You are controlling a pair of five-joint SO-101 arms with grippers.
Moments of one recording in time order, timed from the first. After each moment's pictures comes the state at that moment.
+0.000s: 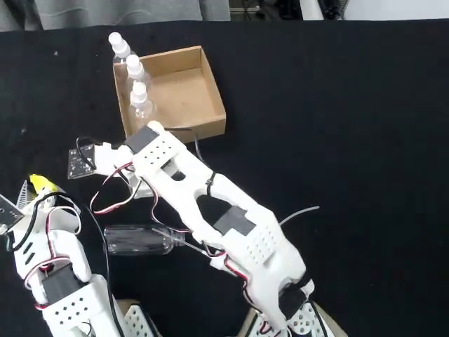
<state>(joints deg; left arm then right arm) -35.0 -104.0 96.1 32.1 17.6 -45.7 37.6 -23.0 75.6 51.3</state>
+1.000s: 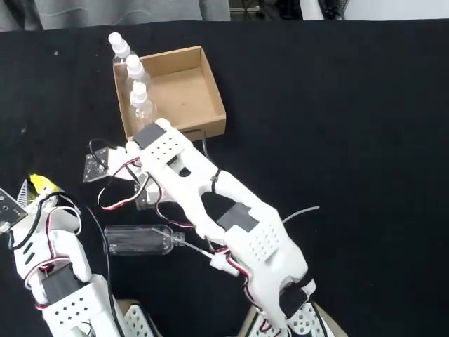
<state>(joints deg) -35.0 -104.0 96.1 32.1 14.5 -43.6 37.7 -21.7 85.4 51.3</state>
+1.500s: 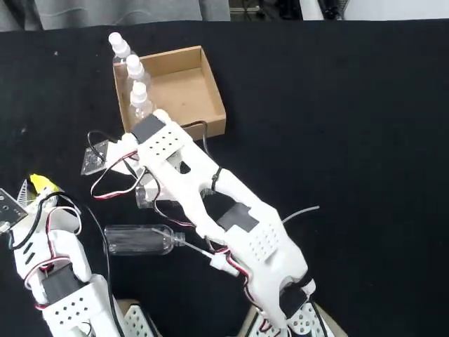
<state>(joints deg) -35.0 -104.0 96.1 32.1 14.3 -43.6 37.7 -28.7 95.1 46.5</state>
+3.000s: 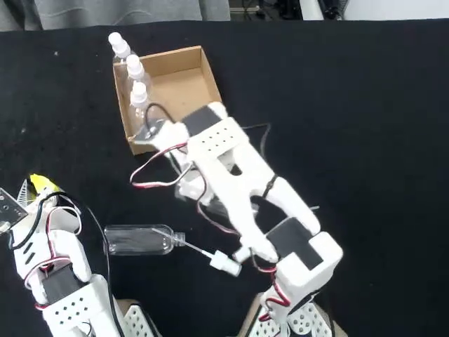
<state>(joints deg) -34.9 -104.0 96.1 32.1 14.1 -33.1 11.5 -2.2 97.4 27.5</state>
